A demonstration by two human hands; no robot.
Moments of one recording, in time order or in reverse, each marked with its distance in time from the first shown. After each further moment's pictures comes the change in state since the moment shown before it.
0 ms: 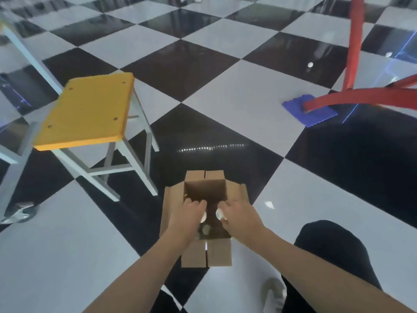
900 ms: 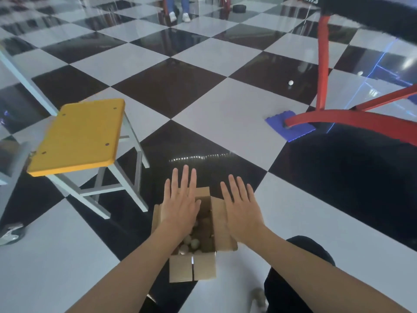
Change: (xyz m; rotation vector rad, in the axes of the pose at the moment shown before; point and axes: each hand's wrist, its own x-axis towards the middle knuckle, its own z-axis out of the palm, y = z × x) left_hand 0.003 0.027 -0.103 0.111 0.301 -0.112; right_hand -0.024 0.036 -0.092 -0.240 0.045 0.161
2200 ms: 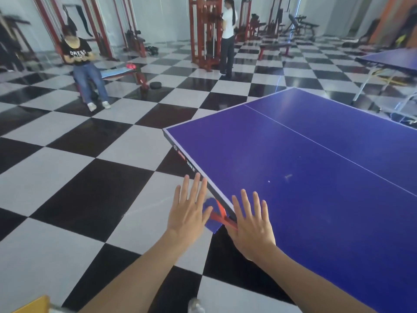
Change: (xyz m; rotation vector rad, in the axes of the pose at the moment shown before) left_hand 0.349 0.220 -0.601 -0.085 0.192 0.482; right_hand 0.053 0.416 -0.529 -0.018 0.074 0.509
